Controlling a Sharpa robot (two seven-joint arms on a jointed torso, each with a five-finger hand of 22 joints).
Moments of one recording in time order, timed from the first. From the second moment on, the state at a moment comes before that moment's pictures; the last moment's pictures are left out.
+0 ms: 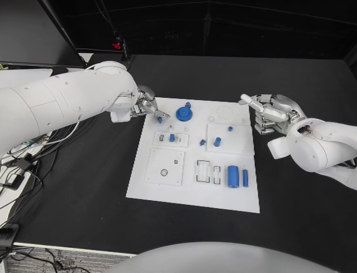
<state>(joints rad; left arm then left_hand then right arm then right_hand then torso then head) 1.47 -0.46 -0.24 0.98 -0.91 0.33 -0.37 1.17 0.18 -0.24 0.29 0.25 0.73 0.09 0.66 0.70 1.47 0.03 1.57 1.31 1.47 -0.02 1.57 1.31 0.01 1.47 0.10 1.57 1.31 1.19 -1.03 -0.06 1.65 -0.26 -0.44 0.20 1.22 0.06 -0.23 0.29 0.30 0.54 0.16 0.67 0.15 1.46 0.13 1.57 1.31 1.47 0.08 1.57 1.31 0.01 1.46 0.18 1.57 1.31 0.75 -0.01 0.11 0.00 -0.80</state>
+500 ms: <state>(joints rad) 1.47 -0.45 -0.24 0.96 -0.91 0.34 -0.38 1.19 0.20 -0.23 0.29 0.30 0.74 0.09 0.64 0.69 1.46 0.03 1.58 1.31 1.47 -0.02 1.57 1.31 0.01 1.47 0.10 1.57 1.31 1.19 -1.03 -0.06 1.65 -0.26 -0.44 0.20 1.22 0.06 -0.23 0.29 0.30 0.54 0.16 0.67 0.15 1.46 0.13 1.57 1.31 1.47 0.08 1.57 1.31 0.01 1.46 0.18 1.57 1.31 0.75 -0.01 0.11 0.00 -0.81</state>
